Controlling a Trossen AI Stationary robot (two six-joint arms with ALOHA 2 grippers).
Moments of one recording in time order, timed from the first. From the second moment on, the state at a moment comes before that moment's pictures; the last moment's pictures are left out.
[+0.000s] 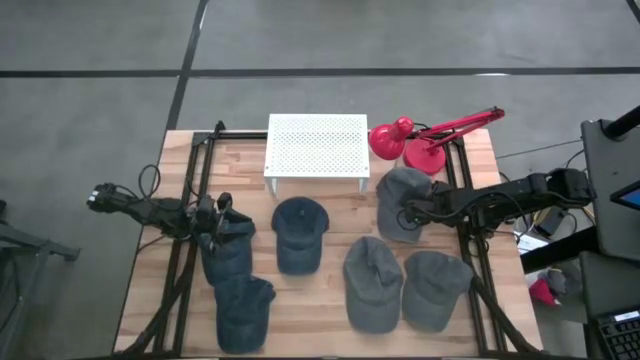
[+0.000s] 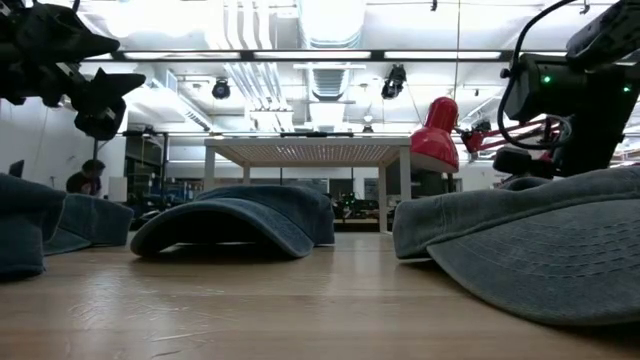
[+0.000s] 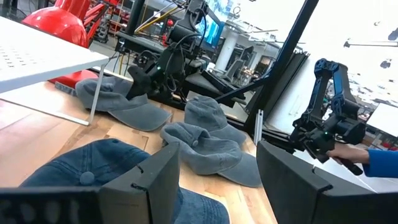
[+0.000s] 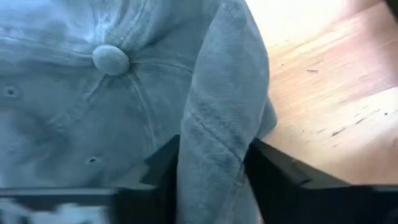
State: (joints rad) left arm -0.31 0.00 0.02 0.02 -0.23 -0.38; right arm -0.04 1.14 0.41 -0.72 0.49 1.95
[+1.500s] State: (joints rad) left arm -0.31 0.00 0.03 0.01 -0.23 -0.37; right arm -0.04 0.92 1.15 -0.35 0.33 1.03
